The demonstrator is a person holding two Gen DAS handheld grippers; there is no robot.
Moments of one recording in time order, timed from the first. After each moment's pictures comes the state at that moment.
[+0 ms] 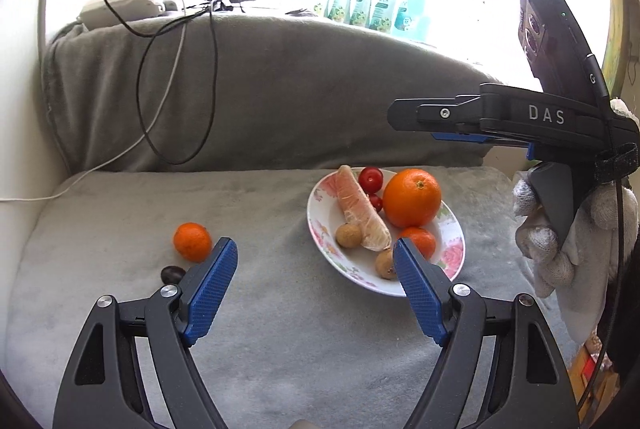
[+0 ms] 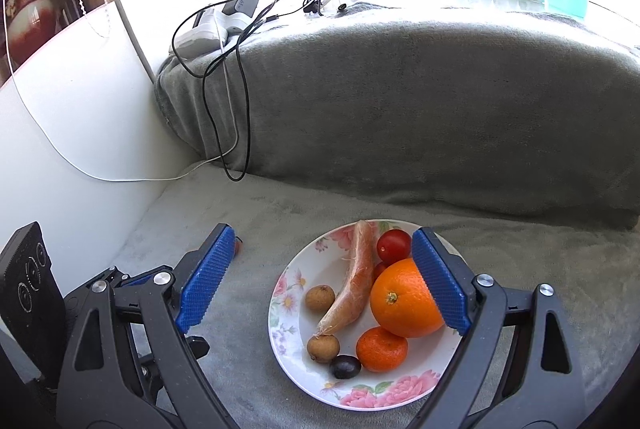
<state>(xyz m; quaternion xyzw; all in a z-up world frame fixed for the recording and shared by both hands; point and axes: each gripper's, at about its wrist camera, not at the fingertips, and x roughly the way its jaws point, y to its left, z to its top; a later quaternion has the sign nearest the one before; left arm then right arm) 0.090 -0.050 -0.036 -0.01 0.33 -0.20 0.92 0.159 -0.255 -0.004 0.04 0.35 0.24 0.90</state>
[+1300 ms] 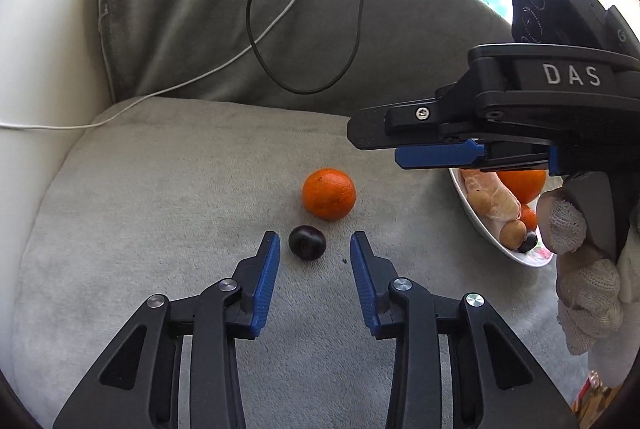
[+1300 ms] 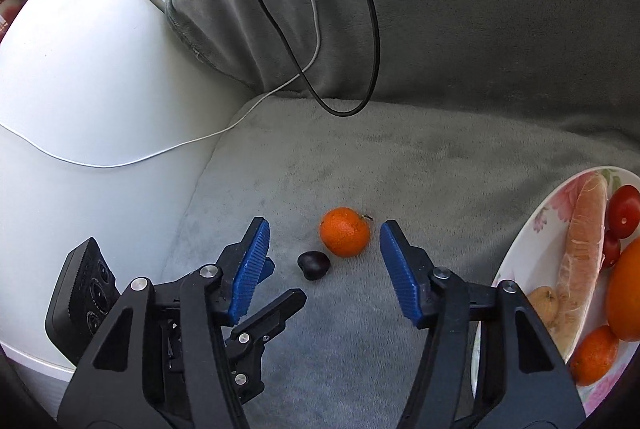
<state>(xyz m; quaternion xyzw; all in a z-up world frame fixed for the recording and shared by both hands) 0.140 0.035 -0.091 -0.05 0.41 -0.15 0.90 0.221 -0.117 -0.076 0.12 0.51 0.29 0.80</state>
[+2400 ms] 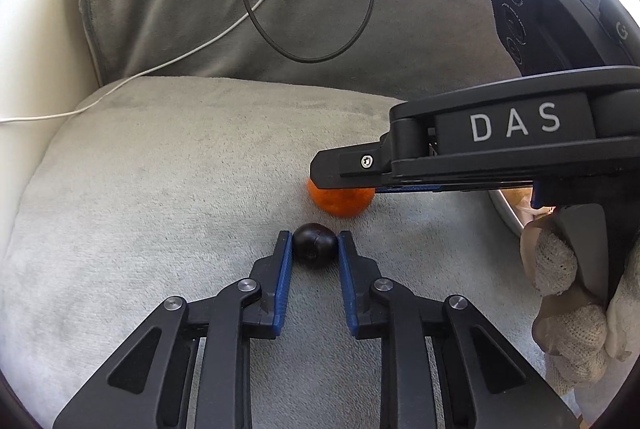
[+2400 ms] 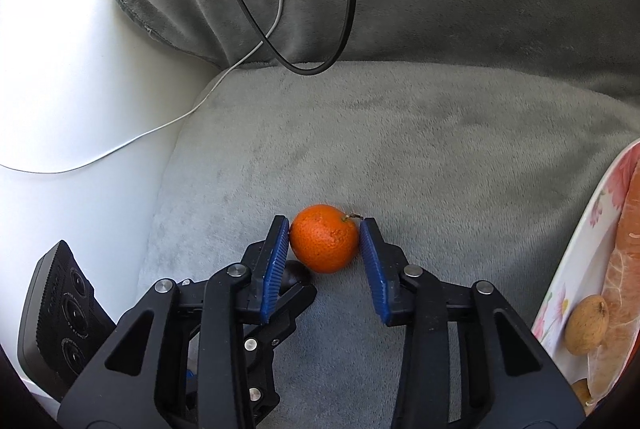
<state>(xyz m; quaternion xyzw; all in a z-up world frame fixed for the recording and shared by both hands) 0.193 0.022 -0.127 -0.04 0.44 -0.15 0.89 0.237 -0.102 -0.114 0.11 0.55 0.27 0.78</state>
